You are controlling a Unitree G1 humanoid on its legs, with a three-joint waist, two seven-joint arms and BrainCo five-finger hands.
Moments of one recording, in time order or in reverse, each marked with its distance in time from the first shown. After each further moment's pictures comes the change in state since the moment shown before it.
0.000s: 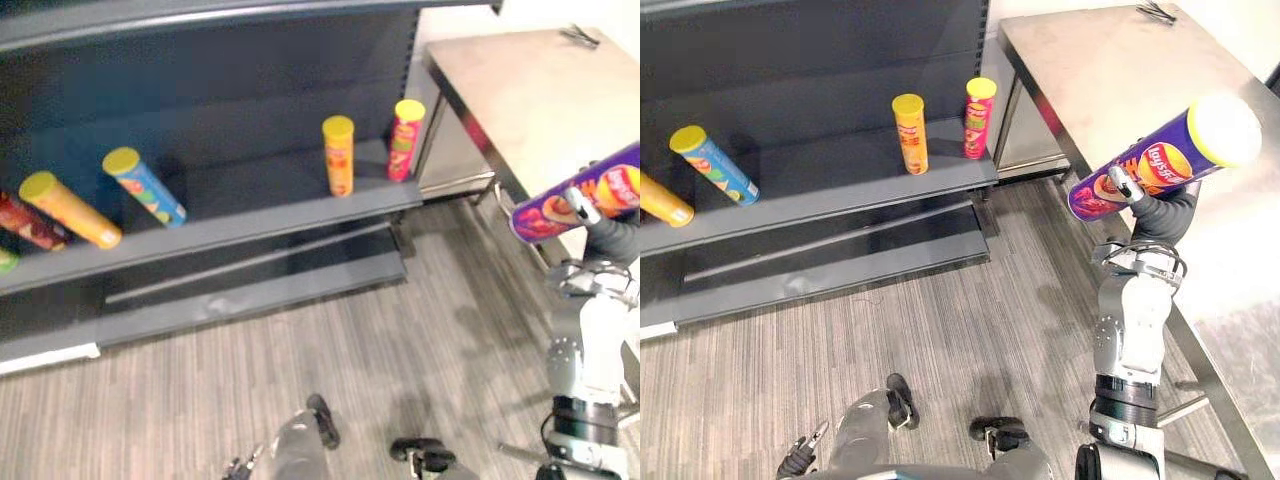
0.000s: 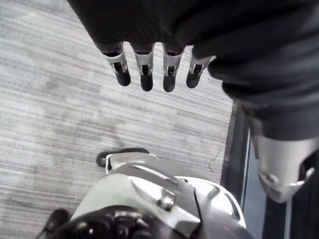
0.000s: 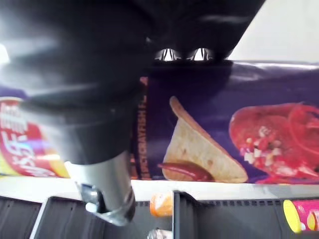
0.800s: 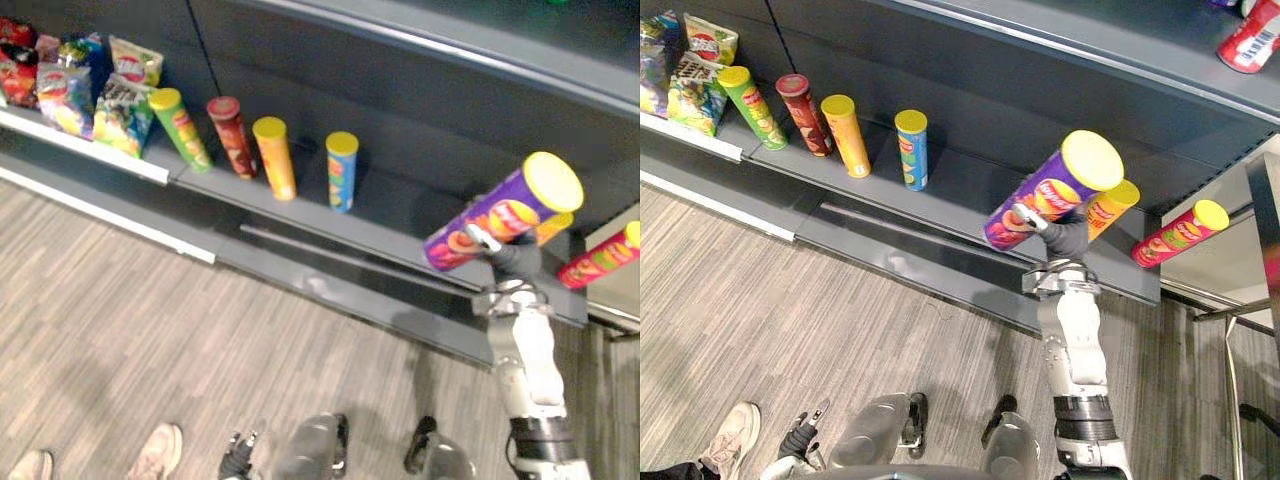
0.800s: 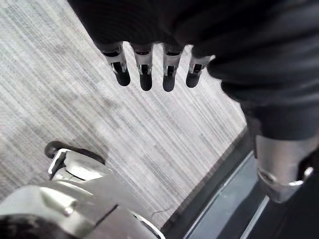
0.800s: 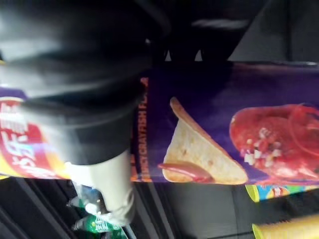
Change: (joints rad) left arm -0.022 0.029 -0.096 -0.052 -0.104 0.001 0.037; right arm 0.089 0.122 0.289 -0.003 0.067 0.028 0.137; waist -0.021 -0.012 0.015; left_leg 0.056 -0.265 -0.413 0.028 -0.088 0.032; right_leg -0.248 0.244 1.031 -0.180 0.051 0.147
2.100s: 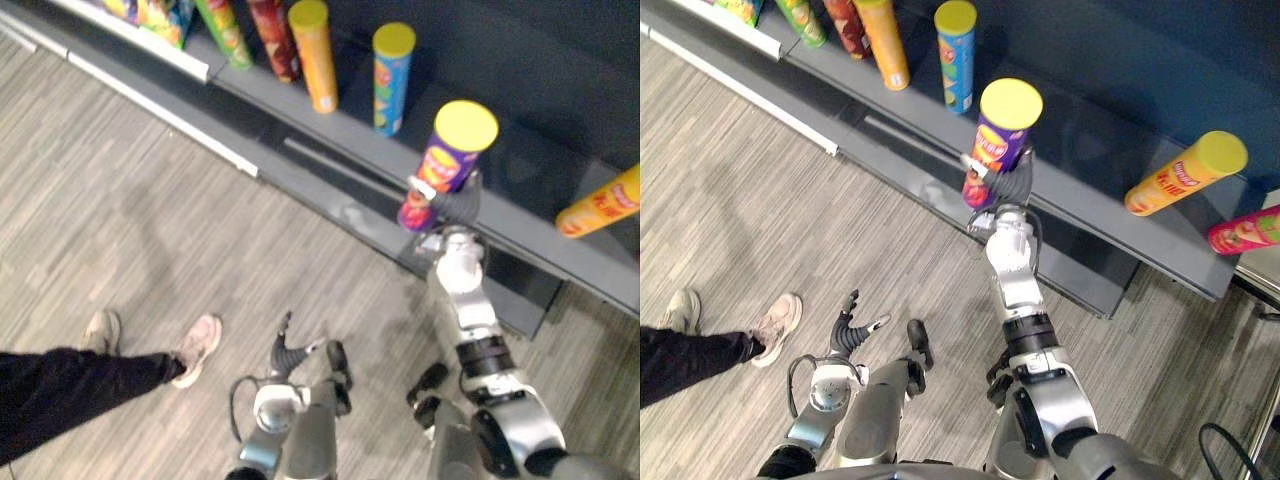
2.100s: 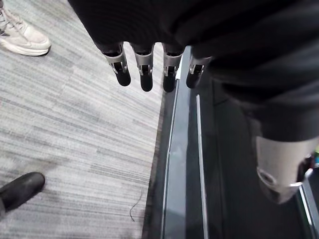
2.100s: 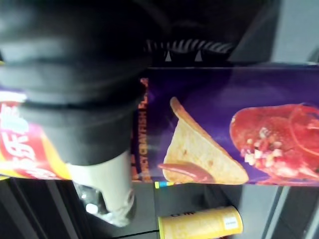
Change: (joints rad) left arm -0.195 0.052 -0.375 -0.327 0.516 -0.145 0.289; right arm -0.509 0.098 0.012 0.450 -0.416 -0.033 -0.435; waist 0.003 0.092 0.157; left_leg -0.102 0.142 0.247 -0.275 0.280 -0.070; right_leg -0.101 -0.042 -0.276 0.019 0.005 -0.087
